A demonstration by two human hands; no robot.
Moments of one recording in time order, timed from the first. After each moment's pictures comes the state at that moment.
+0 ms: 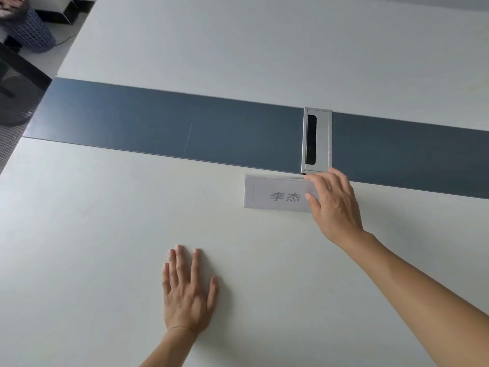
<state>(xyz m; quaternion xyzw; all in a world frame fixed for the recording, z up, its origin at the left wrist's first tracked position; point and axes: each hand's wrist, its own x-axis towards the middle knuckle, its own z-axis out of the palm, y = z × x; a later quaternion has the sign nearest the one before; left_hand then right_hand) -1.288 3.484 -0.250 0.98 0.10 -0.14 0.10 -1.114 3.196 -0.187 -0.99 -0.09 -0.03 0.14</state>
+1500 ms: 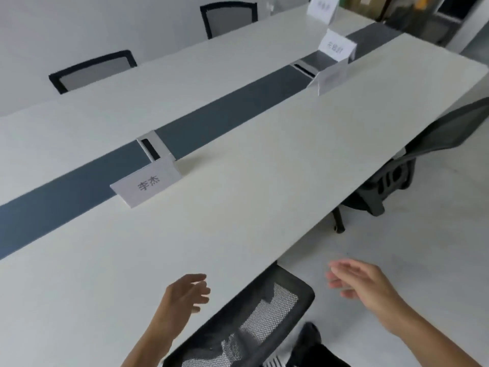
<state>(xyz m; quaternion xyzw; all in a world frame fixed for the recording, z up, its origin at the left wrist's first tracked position) -1.435 3.423 -0.059 0.77 -0.04 -0.42 0.47 -1.658 3.148 -0.040 -0.63 0.49 -0.01 0.60</state>
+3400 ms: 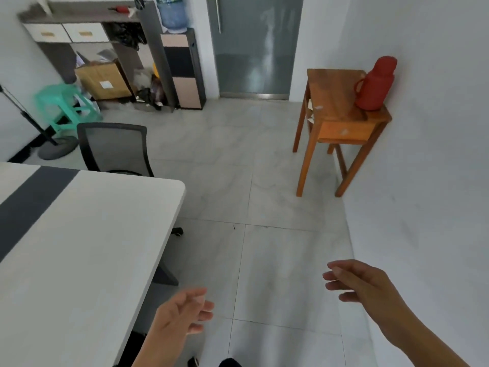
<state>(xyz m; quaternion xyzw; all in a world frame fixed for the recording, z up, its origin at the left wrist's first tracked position) -1.762 2.175 0.000 0.67 -0.32 -0.56 0.36 -2.088 2.116 0.014 -0.41 0.65 -0.33 0.54</state>
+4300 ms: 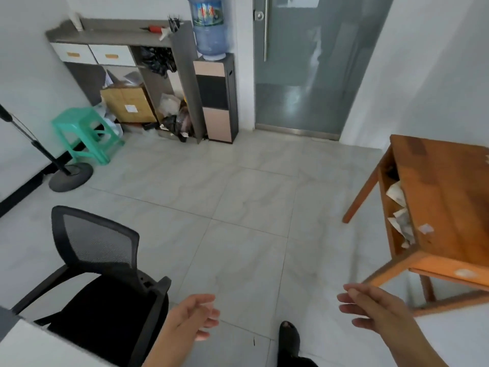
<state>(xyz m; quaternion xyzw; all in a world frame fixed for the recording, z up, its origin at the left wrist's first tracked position) -1.629 1.559 -0.024 0.70 -0.27 -0.54 0.38 -1.961 1.469 -0.020 -0.39 0.66 -0.30 0.57</state>
